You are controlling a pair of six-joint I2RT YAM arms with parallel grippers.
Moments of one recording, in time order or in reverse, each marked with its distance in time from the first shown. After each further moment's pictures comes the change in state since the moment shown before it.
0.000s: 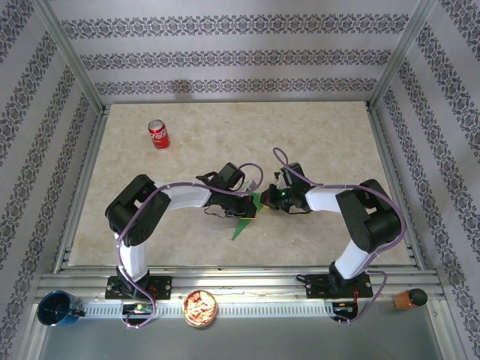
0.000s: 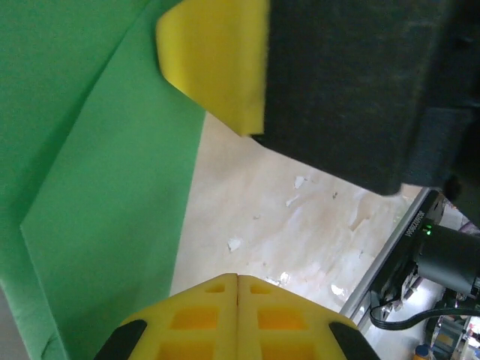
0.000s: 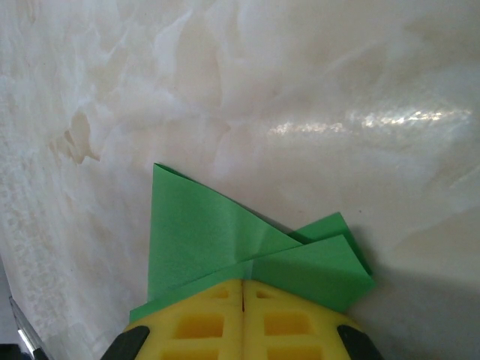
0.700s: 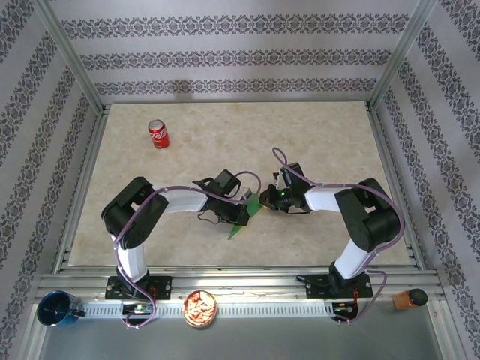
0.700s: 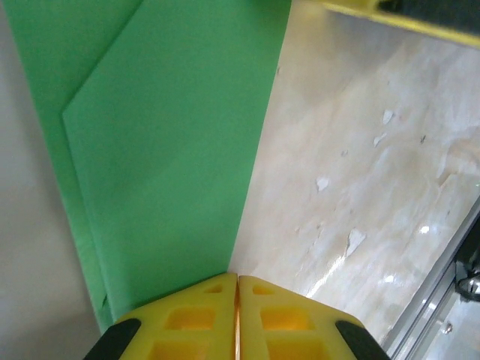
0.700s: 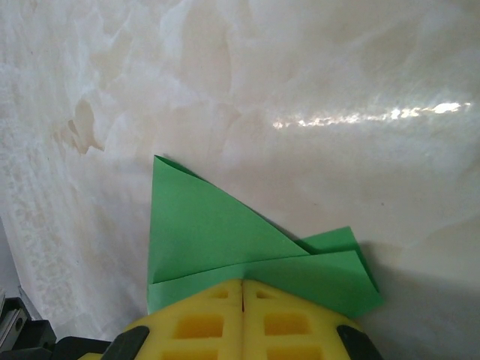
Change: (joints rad) left arm -0.007 -0.052 -0.103 -0.055 -0.076 0.167; right arm 0.000 0.013 0.004 0.000 -0.031 0.000
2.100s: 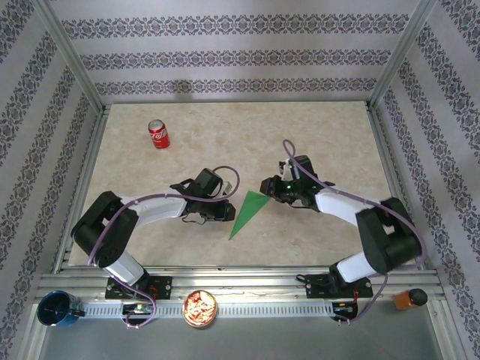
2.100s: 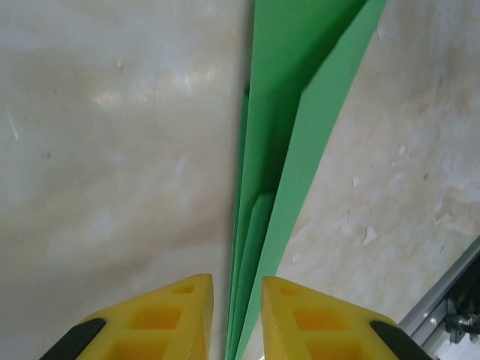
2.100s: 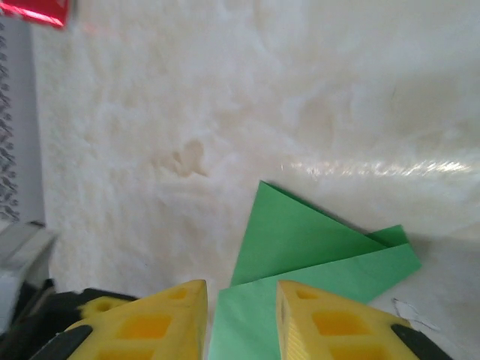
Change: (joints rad) left arm 0.080 -0.214 -0.128 0.002 -0.127 -0.135; right arm -0.037 -0.245 -0.009 -0.057 0.034 -0.017
